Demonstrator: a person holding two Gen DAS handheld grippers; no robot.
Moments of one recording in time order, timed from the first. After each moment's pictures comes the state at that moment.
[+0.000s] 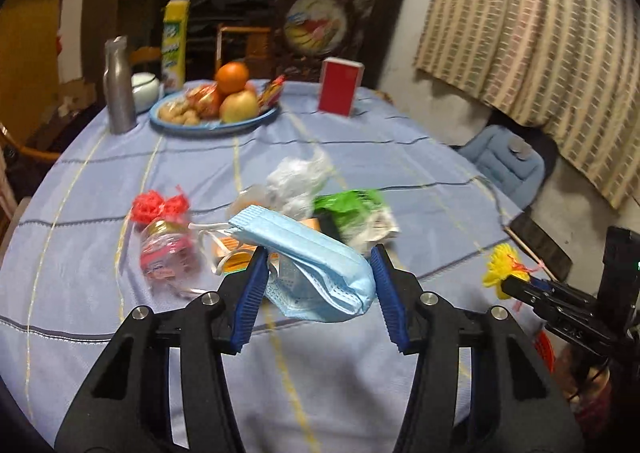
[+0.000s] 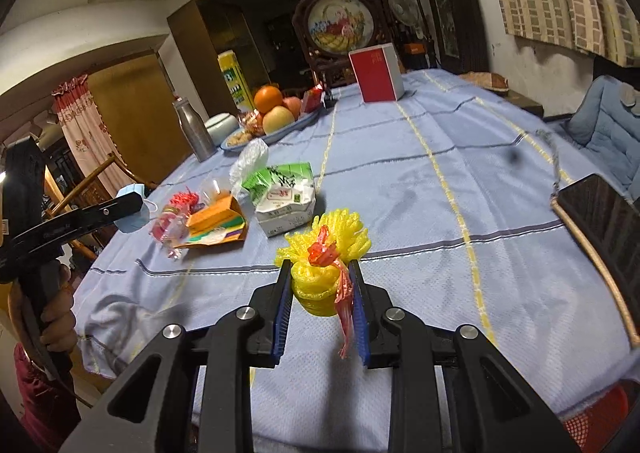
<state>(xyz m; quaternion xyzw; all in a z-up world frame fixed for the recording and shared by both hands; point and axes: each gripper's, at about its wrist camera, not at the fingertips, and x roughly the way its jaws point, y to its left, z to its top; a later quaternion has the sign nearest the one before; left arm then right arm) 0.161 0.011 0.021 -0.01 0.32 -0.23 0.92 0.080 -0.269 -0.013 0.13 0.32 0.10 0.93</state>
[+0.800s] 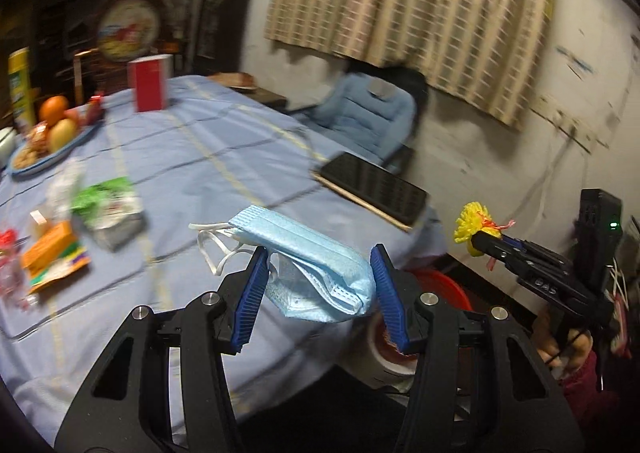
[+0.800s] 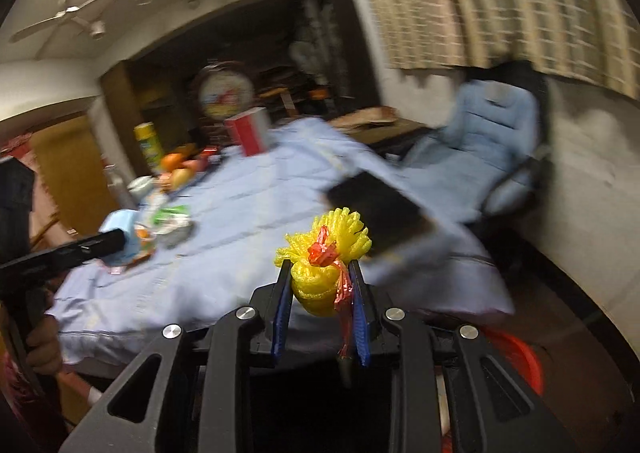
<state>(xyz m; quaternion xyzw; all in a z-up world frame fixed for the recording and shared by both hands) 0.055 -0.182 0.017 0.07 0.32 -0.43 0.84 -0.102 -0.440 -0.021 0.16 0.27 -0.11 0.94</state>
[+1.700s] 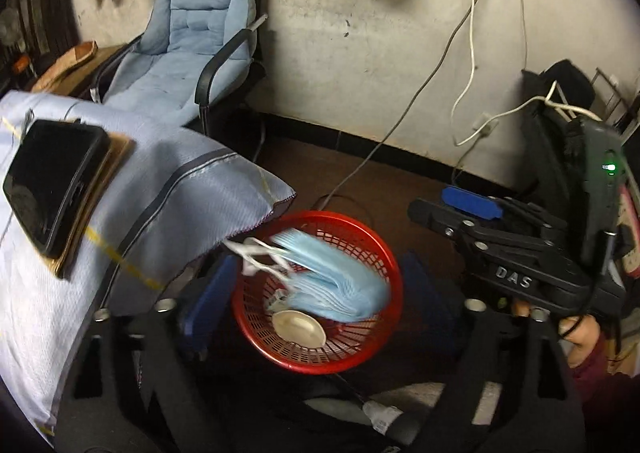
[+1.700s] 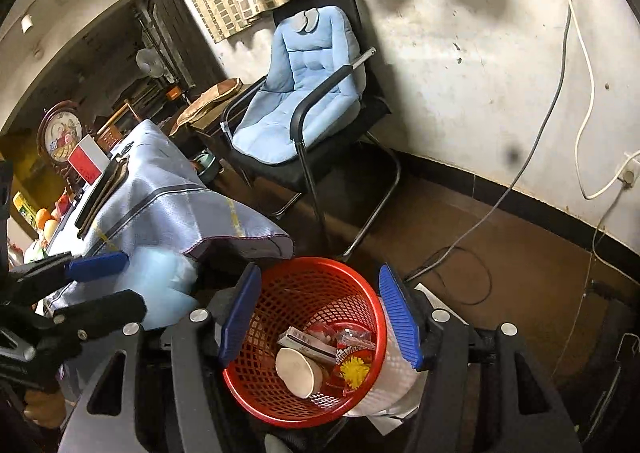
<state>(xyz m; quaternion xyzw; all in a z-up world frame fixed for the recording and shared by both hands) -0.026 -0.457 -0.099 0.26 0.40 -0.56 0.68 -0.186 -0.589 -0.133 0.29 0.31 -0.28 0.86</state>
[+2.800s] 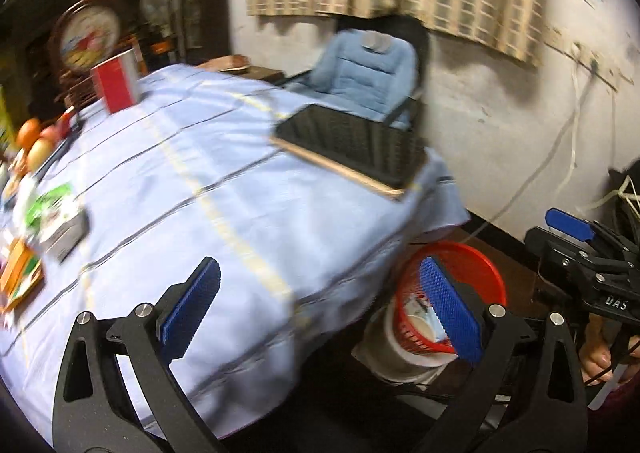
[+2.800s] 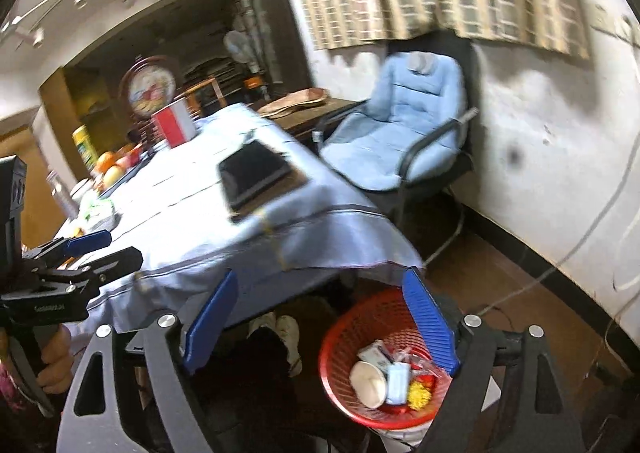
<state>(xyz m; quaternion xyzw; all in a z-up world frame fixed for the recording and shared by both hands) 0.046 -0.263 -0.037 0.15 0.34 -0.38 0.85 -0.117 -0.459 -0.042 0.17 0.30 -0.16 0.93</state>
